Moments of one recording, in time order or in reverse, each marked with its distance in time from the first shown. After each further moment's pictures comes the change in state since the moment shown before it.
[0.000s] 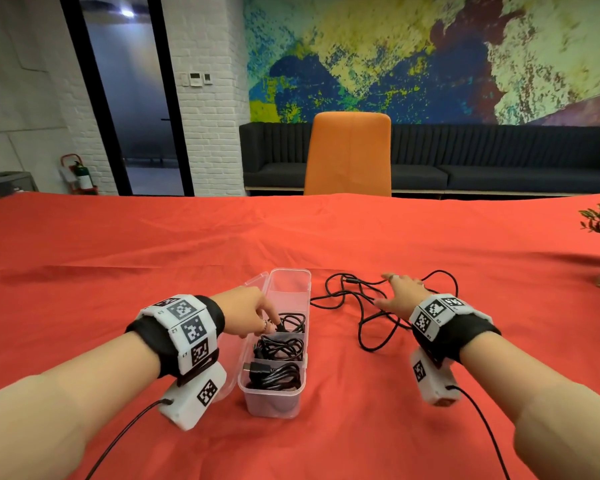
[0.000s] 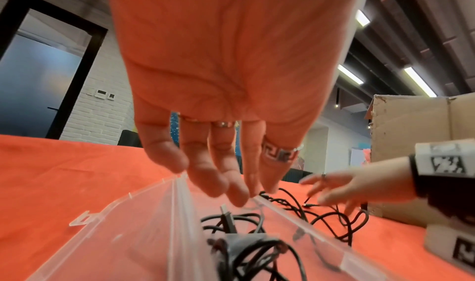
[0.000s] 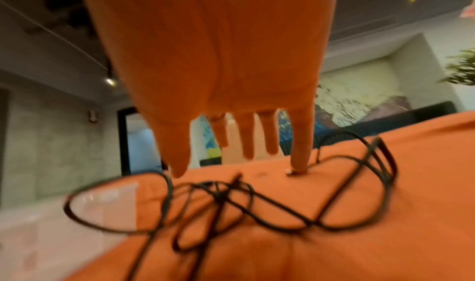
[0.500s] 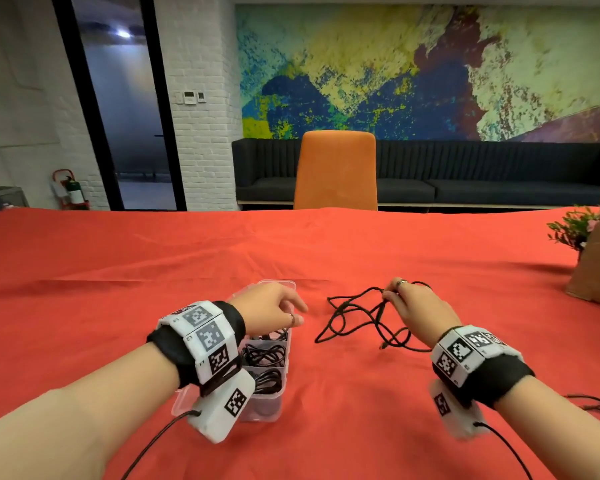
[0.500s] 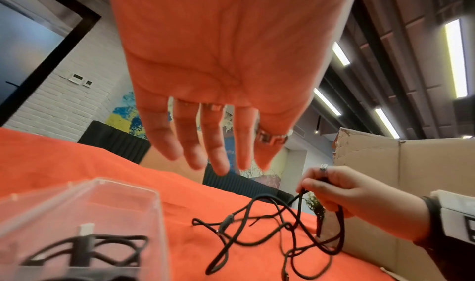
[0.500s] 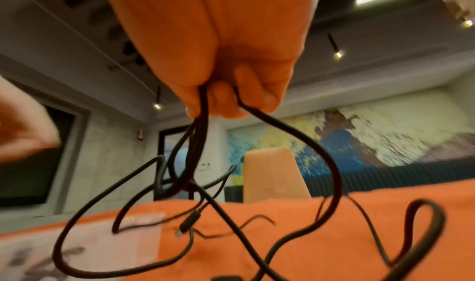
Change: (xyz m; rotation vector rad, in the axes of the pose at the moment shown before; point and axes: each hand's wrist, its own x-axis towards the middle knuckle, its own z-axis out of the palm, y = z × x) left_hand -0.010 0.059 0.001 -0.111 0.239 0.123; right_hand -0.070 0.026 -0.029 0.144 0.289 -0.113
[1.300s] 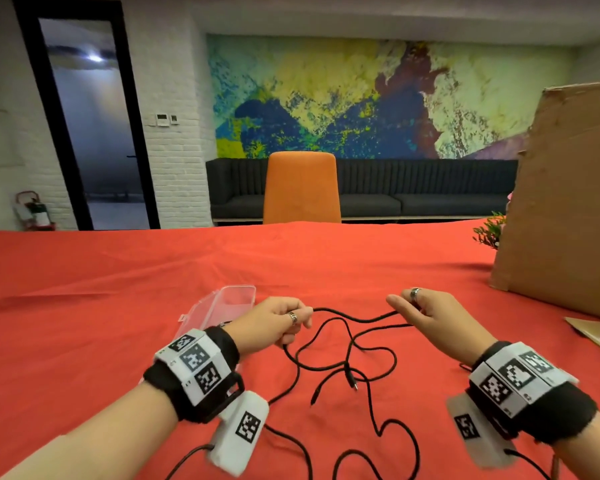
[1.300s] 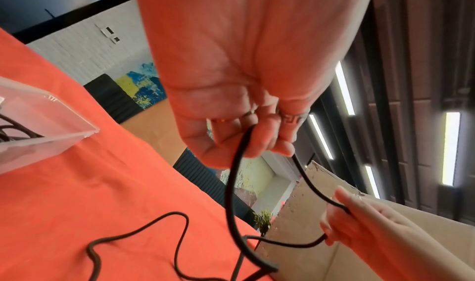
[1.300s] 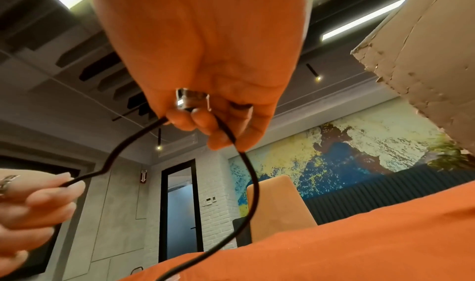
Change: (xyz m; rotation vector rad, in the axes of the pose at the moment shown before) left_hand -0.042 0.086 0.051 -0.686 -0.073 0.180; right_hand -0.117 0.048 -0.093 0.209 0.145 -0.229
